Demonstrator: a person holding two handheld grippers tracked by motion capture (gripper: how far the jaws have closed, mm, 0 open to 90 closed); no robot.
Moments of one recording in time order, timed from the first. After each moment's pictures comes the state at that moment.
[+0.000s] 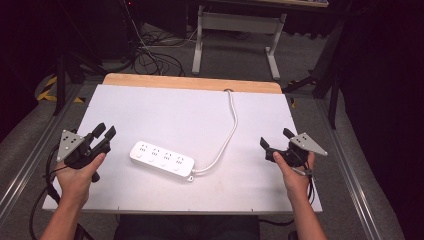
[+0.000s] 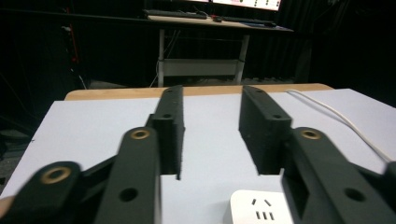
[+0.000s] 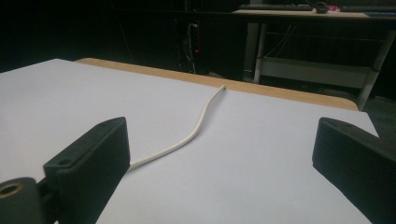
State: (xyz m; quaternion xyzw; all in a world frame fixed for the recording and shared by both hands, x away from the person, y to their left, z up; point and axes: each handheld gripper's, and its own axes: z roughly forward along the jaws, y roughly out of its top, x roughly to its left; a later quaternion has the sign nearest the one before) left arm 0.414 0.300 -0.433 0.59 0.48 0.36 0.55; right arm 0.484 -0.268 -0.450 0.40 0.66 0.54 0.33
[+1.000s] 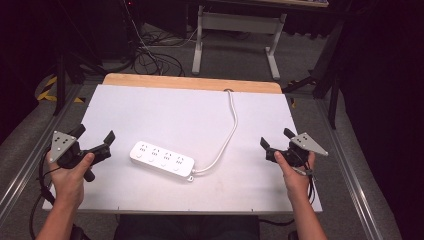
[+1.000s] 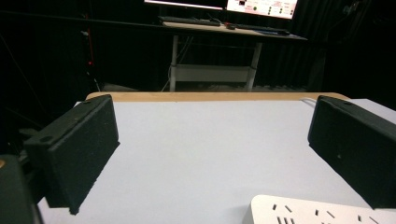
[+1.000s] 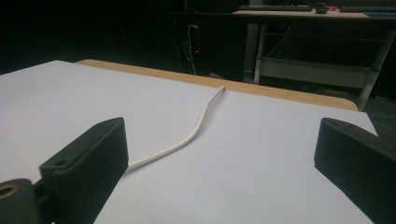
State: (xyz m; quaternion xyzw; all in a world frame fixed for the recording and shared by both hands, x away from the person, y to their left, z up) left arm 0.411 0.313 -0.434 0.57 0.49 0.38 0.54; right arm 0.484 -0.269 -0.450 0.40 0.66 0.54 0.33
